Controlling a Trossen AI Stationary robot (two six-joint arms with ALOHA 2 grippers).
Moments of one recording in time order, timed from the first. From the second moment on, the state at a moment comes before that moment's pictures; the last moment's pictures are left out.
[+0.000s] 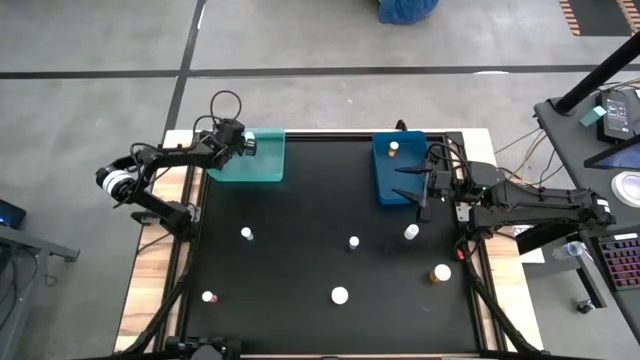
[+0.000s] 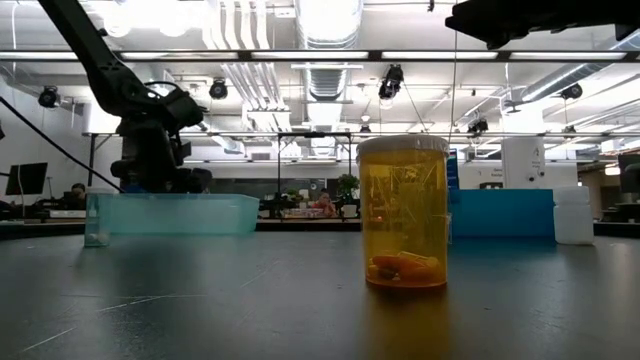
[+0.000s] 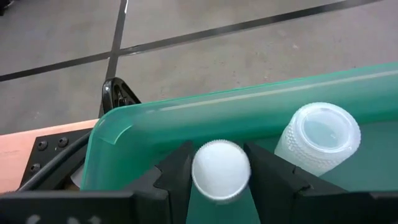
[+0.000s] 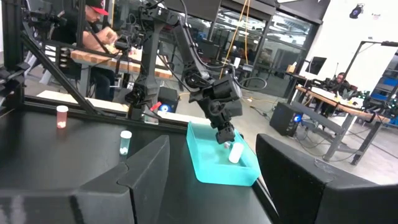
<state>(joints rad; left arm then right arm) 0.95 1.42 0.59 0.08 -0.52 -0.25 -0.14 0.61 0.47 0.18 0.00 -0.28</state>
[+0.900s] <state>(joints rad) 0.88 1.03 0.58 0.06 -0.19 -0.12 -0.14 0.61 0.47 0.19 0.00 -0.27</state>
